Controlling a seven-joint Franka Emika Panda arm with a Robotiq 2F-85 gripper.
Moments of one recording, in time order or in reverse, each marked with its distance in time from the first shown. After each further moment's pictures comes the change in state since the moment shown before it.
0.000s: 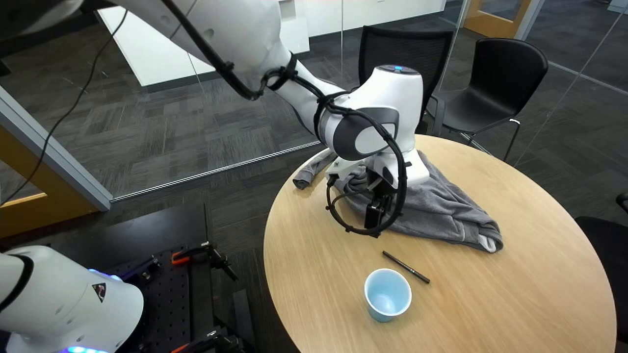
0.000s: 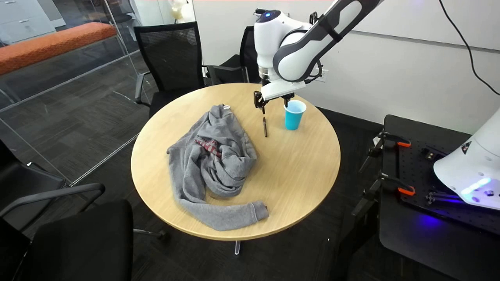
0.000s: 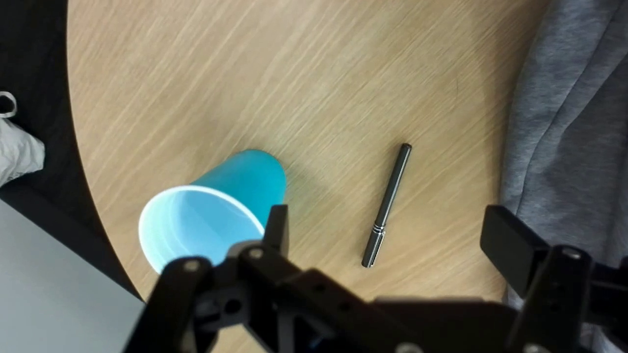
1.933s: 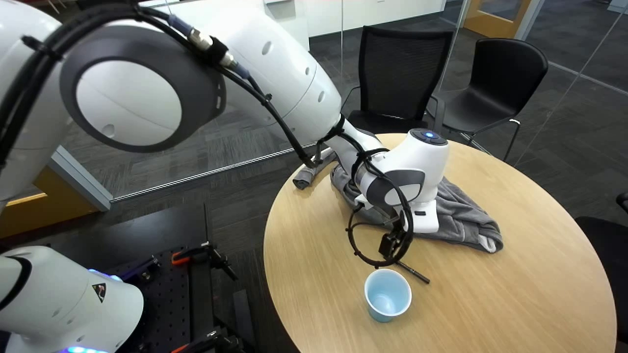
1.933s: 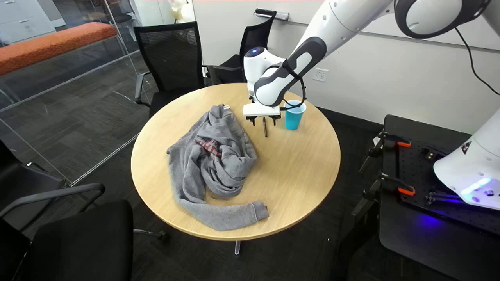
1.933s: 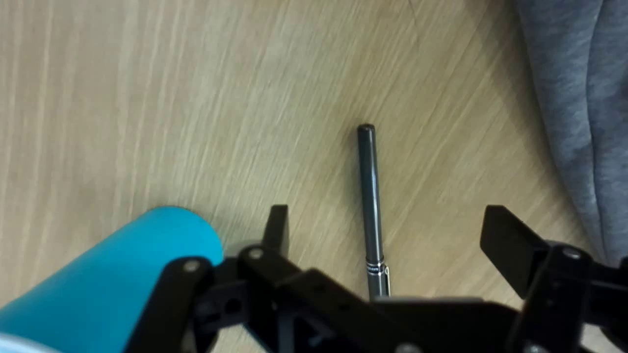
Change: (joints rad) arm -0.061 0.398 -0.011 0.361 0.152 0.020 0.208
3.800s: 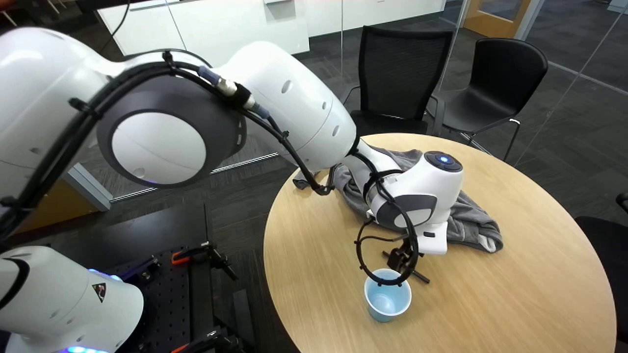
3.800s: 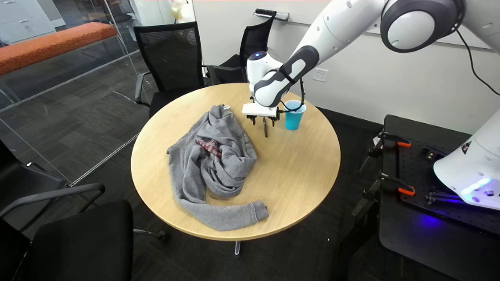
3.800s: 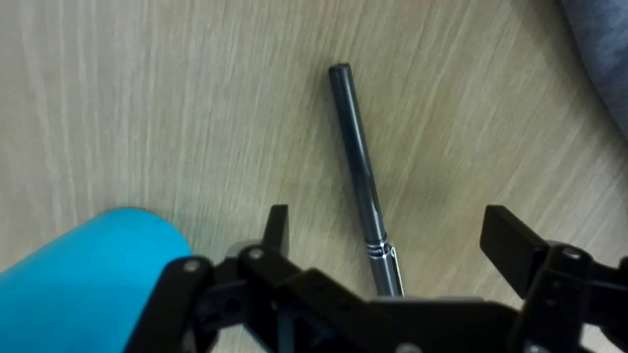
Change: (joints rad) arm -0.065 0.109 0.006 0.117 0.051 0.020 0.042
